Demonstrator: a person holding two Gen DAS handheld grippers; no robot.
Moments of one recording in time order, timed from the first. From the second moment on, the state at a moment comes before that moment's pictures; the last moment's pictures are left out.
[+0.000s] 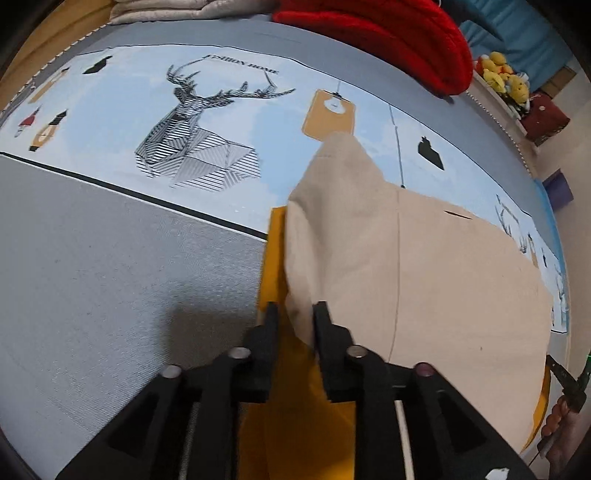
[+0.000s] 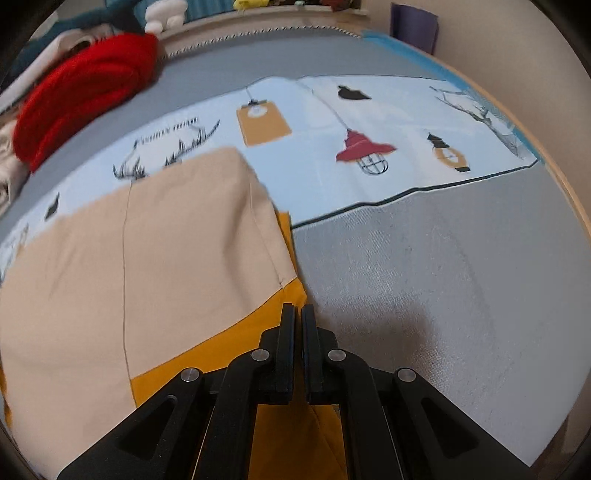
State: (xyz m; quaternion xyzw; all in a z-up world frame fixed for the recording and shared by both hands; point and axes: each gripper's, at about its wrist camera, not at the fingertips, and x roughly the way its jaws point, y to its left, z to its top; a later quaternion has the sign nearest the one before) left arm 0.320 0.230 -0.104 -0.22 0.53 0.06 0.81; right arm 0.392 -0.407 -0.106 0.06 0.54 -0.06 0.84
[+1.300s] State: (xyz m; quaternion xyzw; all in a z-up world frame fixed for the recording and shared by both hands) left arm 0.219 0.111 -0.073 0.05 0.57 -0.20 0.80; right arm 0.298 -0.379 -0.089 -0.02 0.57 0.16 0.81
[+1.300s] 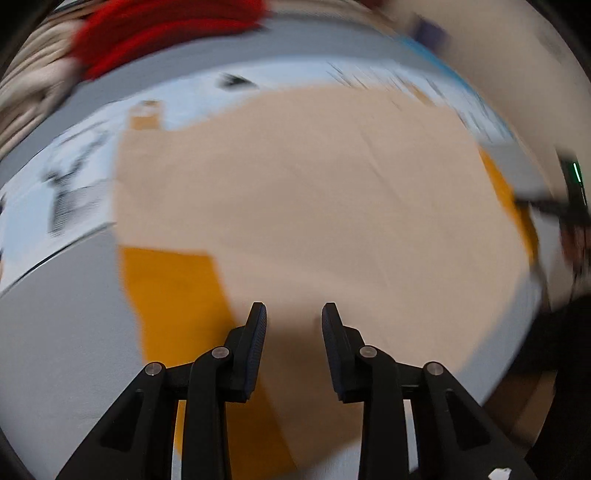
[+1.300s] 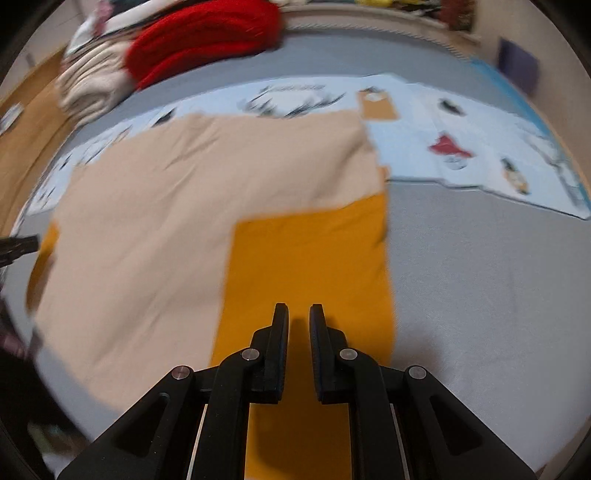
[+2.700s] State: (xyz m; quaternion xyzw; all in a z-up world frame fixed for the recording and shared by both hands) left arm 0.066 0.142 -0.071 -0.23 0.46 0.05 0.85; right arm 0.155 -0.193 -0.026 -0.04 0.41 0.08 0.91
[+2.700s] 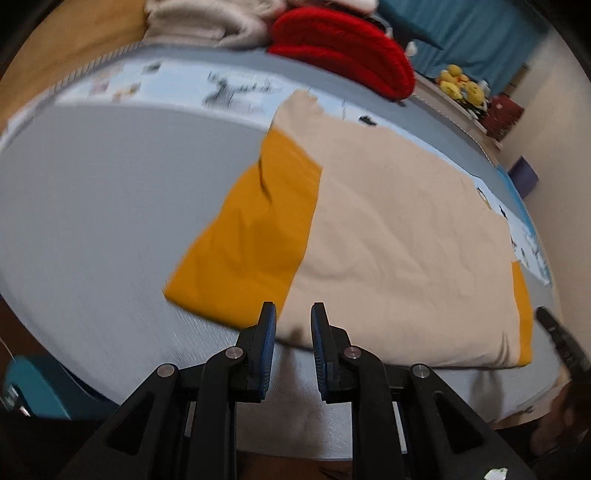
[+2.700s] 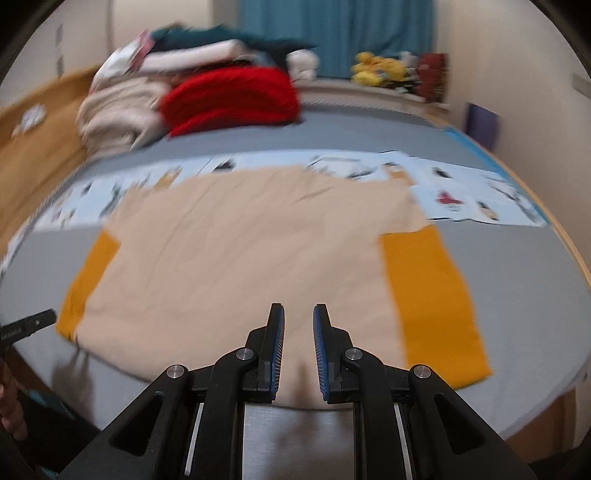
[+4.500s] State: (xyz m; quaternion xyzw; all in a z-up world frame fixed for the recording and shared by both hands) left arm 0.083 0.198 0.016 -0.19 0.40 0.01 0.90; right arm 0.145 -0.103 -0.058 0.01 0.47 0.12 0.88
